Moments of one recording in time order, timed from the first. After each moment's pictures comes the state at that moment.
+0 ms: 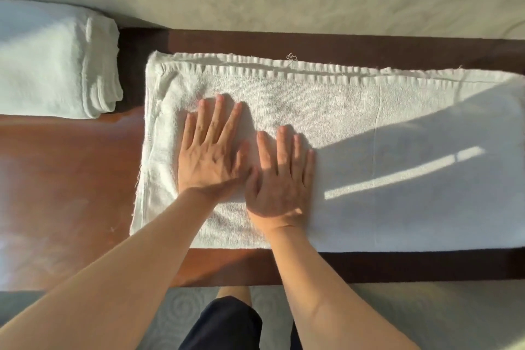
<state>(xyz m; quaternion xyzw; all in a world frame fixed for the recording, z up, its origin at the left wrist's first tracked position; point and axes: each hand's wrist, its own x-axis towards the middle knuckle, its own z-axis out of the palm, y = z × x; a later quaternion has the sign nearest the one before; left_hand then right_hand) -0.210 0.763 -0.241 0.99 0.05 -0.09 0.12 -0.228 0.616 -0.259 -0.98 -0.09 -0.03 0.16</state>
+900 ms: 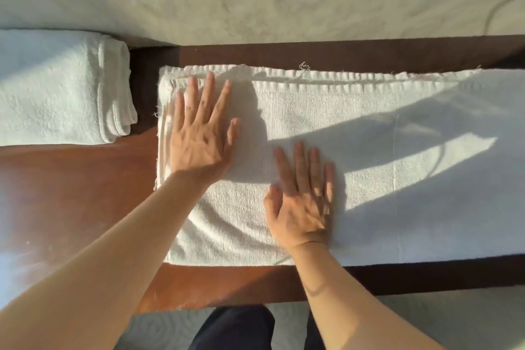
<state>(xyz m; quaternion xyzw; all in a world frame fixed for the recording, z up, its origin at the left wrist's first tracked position) -0.162 0.816 -0.239 0.99 0.04 -0.05 0.12 -0.234 0.616 -0.250 -0.99 -0.11 0.04 0.09</state>
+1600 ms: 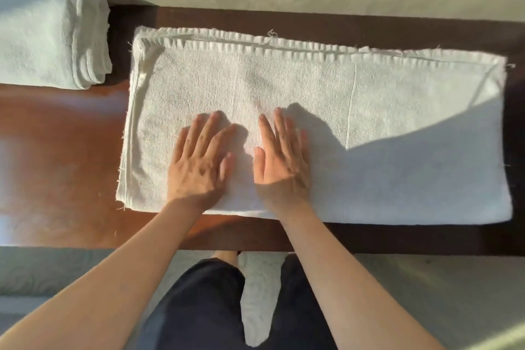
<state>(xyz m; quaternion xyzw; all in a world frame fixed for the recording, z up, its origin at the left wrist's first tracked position) -0.277 0.734 -0.240 0.99 0.05 -0.05 0.14 -0.231 0.568 -0.238 -0.96 -0.14 0.08 0.24</state>
